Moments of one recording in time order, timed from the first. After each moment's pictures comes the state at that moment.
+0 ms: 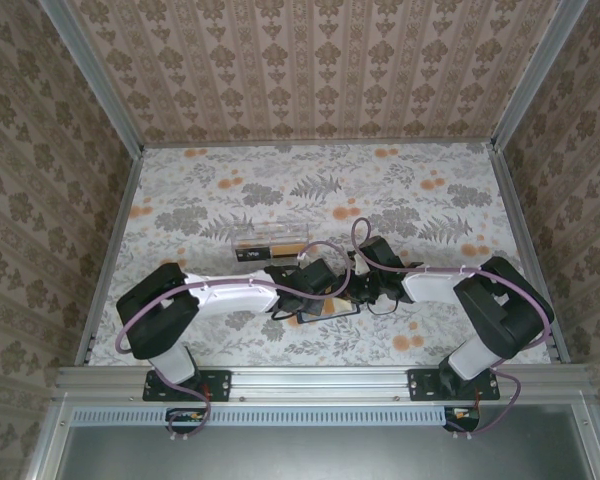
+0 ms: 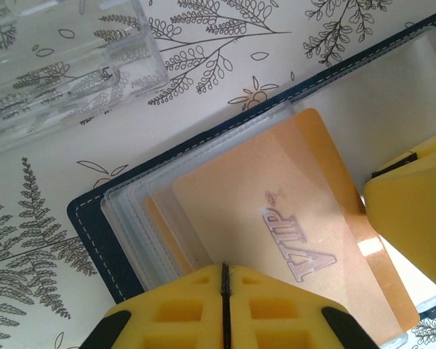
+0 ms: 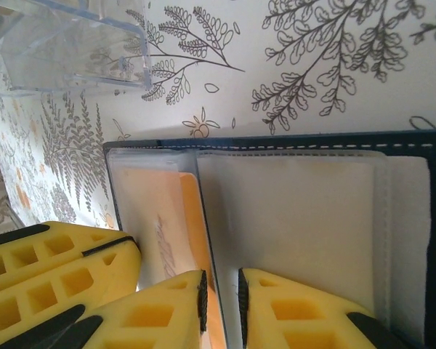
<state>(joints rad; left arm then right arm) -1.12 1.66 0.92 -0.45 -0.21 -0.73 0.56 1.57 0.59 0.05 -0.51 0.82</state>
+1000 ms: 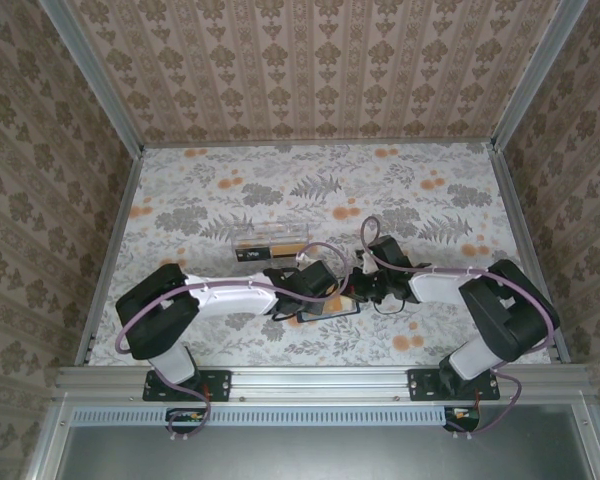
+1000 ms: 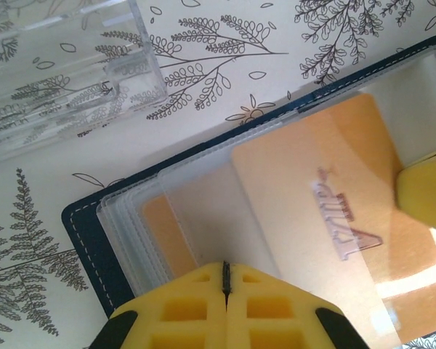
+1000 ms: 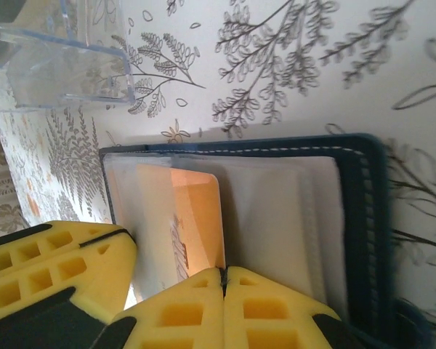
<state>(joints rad) -1.12 1.65 0.89 -0.38 -0.23 -0.76 0.48 1.53 0.54 0.05 -0.54 0.81</state>
